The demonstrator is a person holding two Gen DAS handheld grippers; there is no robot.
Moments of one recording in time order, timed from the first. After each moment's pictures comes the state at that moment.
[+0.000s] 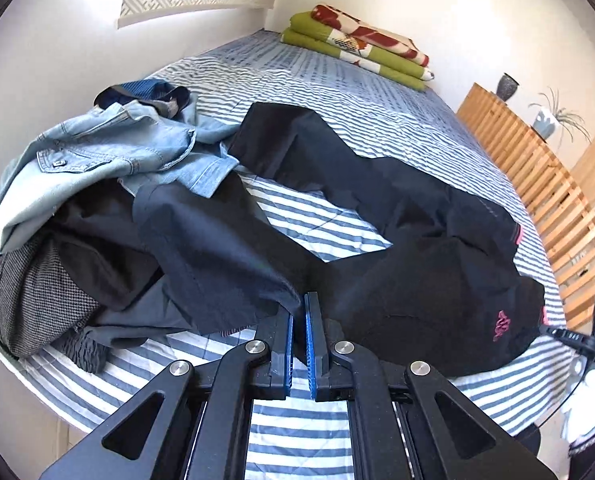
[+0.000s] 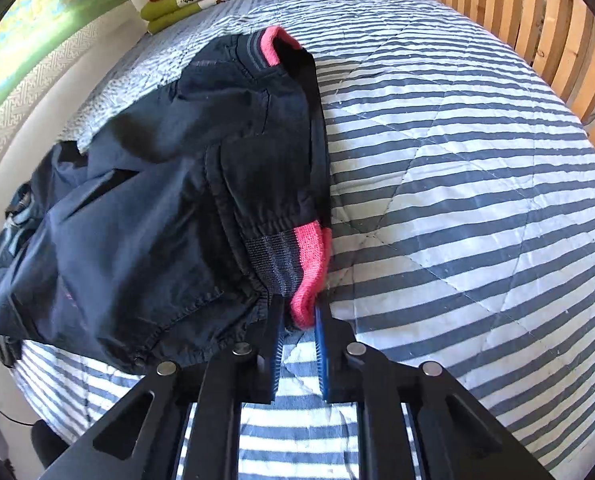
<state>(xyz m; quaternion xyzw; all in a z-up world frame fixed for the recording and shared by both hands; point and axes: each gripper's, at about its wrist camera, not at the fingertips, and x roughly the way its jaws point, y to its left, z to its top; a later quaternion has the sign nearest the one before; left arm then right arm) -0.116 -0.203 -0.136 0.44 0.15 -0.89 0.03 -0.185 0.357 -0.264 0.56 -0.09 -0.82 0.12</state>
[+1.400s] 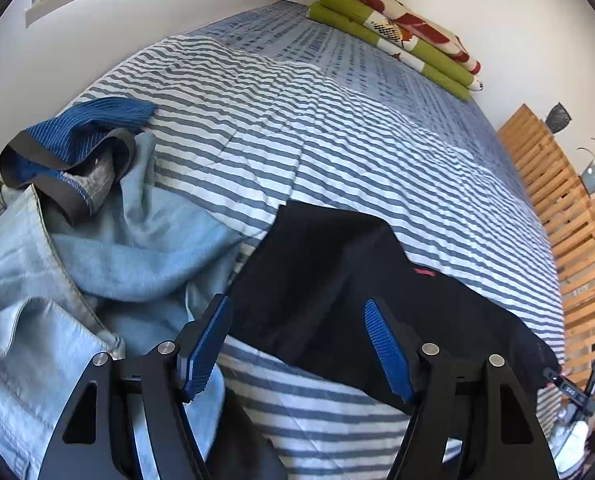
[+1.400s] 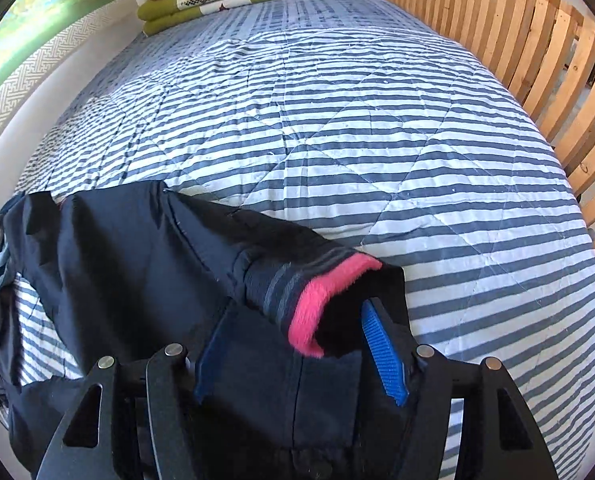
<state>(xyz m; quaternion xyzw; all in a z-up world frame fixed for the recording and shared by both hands) -0.421 -0.296 -0.170 0.49 0.19 -0.85 0.05 -0.364 0.300 -0.261 0.55 -0.01 -0.83 0.10</state>
